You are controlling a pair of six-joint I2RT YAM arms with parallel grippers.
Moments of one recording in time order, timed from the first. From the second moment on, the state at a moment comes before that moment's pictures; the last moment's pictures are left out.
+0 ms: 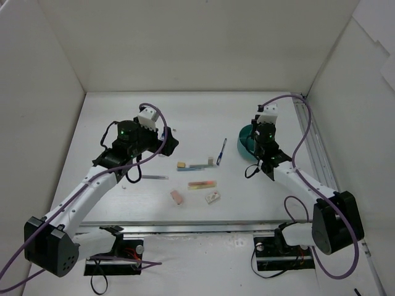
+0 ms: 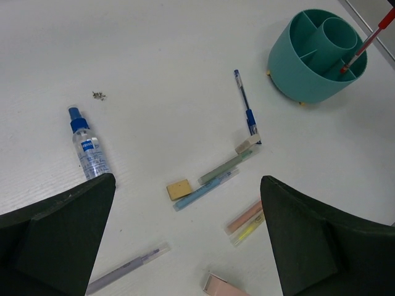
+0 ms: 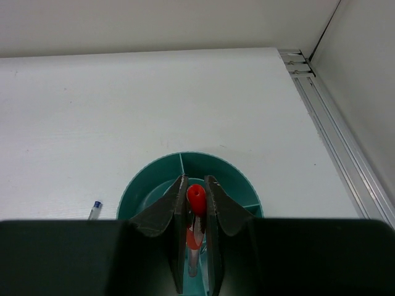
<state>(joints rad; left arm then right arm) -0.41 1.15 0.97 -0.16 0.23 -0.16 0.35 1.29 0.75 0.35 0.53 0.02</state>
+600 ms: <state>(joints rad) -0.41 1.23 0.97 -0.19 0.24 -0.11 0.33 1.29 0.72 0.18 0.26 -0.04</state>
